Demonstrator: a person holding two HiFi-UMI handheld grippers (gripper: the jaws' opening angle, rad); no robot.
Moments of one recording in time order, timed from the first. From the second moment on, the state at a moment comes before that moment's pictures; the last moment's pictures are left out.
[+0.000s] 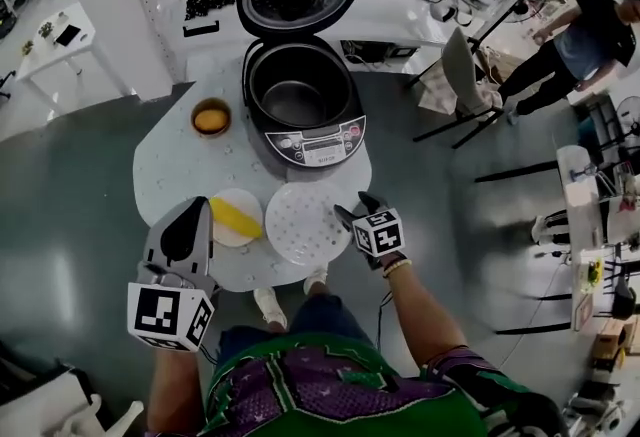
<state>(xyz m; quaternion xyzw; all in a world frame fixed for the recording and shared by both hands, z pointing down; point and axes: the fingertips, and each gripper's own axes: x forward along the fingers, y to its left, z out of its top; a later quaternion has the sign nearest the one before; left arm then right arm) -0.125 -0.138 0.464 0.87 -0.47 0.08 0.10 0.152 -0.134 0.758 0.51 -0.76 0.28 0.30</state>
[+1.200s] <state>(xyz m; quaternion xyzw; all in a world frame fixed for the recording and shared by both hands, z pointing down) -0.148 -0.139 0.474 0.86 -0.49 0.09 0.12 0.165 -0.134 0.811 0.53 -0.72 0.33 0.31</state>
